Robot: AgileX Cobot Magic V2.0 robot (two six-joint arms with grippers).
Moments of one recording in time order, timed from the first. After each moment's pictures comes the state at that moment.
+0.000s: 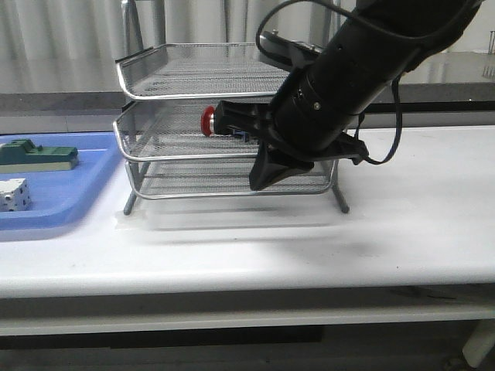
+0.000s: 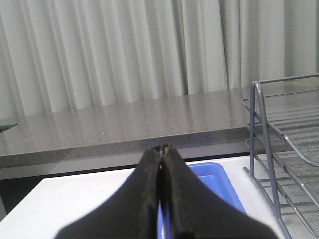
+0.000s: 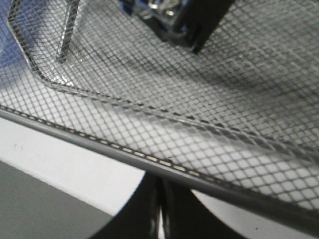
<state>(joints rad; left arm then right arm) 0.06 0.15 -0.26 -0.16 0.06 0.28 0.50 1.86 -1.17 0.64 0.29 -0.26</state>
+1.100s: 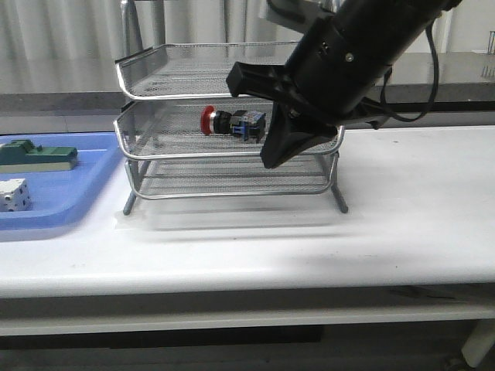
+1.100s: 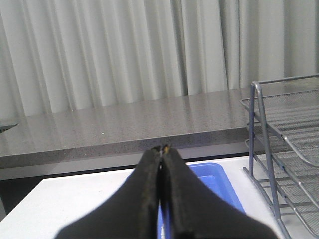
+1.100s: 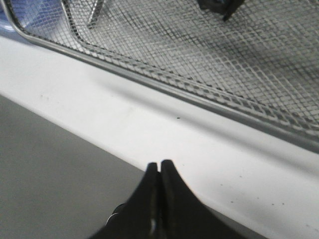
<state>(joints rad) 0.06 0.15 -0.26 -0.16 0.06 0.28 0.48 1.71 -1.16 0.51 0.48 -0.26</state>
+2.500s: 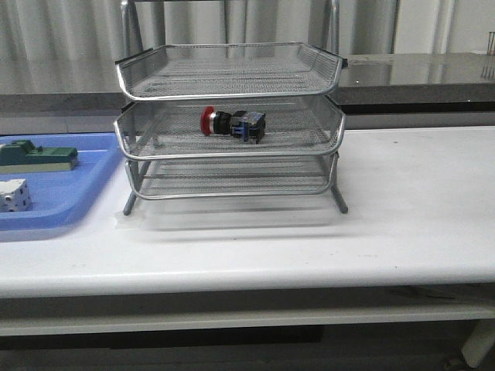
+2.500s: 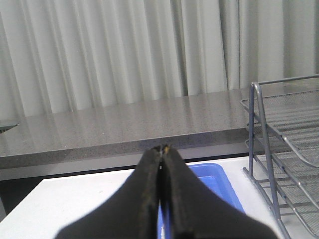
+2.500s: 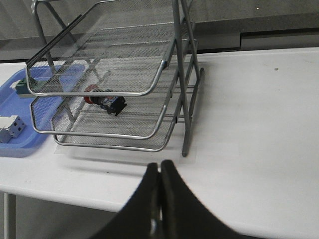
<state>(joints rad) 0.06 0.15 -0.26 -0.16 0.06 0.28 0.17 0.62 -0.58 0.45 0.38 -0.26</state>
